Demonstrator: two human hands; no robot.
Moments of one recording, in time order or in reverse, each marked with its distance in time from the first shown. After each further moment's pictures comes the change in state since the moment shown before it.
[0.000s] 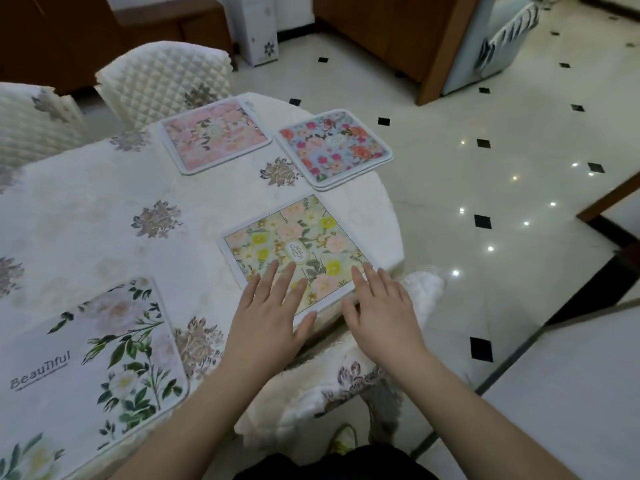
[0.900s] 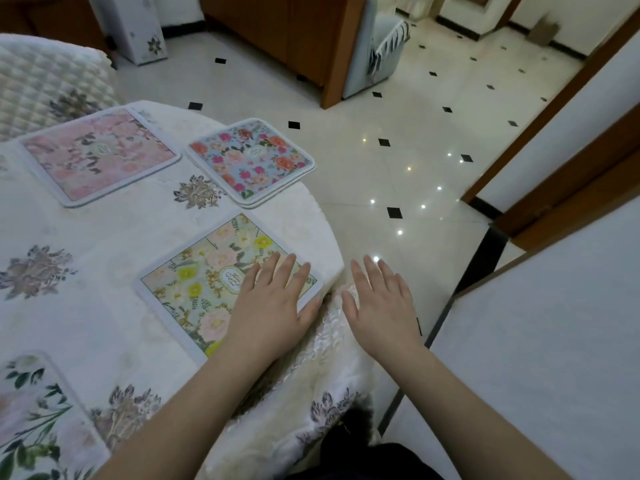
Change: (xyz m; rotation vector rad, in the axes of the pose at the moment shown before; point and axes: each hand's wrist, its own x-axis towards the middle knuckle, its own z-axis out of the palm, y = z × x) left_hand 0.093 0.031 -0.011 -0.105 -0.069 0.224; right_hand 0.010 0.034 -0.029 -0.123 0.135 0.298
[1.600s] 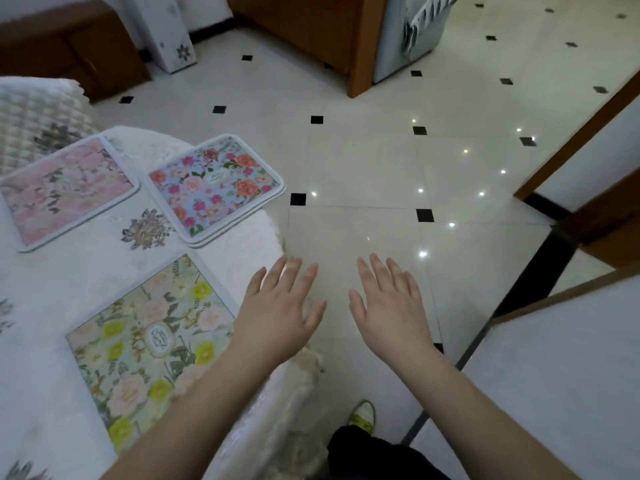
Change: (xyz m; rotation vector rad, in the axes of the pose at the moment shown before) left_hand 0.187 0.138 0.012 0.063 -0.125 -0.121; right_hand 0.160 0.192 -0.002 0.107 -0.097 -0.113
